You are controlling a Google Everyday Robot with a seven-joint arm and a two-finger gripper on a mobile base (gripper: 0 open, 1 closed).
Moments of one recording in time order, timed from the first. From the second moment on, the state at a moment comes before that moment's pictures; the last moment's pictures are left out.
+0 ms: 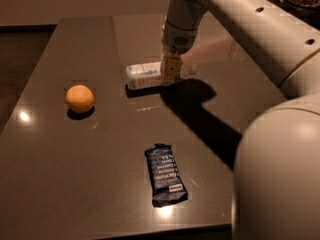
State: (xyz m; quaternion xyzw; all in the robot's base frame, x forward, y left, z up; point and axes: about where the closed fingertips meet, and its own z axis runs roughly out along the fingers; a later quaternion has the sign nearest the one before) arm 0.645 -0.043 0.871 -0.70 0.71 0.05 0.11
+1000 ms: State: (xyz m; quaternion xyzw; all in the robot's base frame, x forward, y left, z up) arm 0.540 -0.043 0.901 -0.69 0.71 0.08 0.12
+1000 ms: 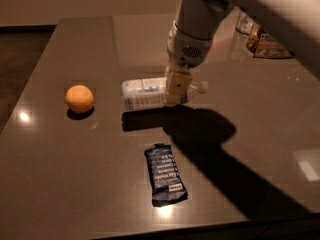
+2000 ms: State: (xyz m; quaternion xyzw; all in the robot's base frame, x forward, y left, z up) arm 0.471 -0.055 0.878 -0.67 0.73 0.07 0.10
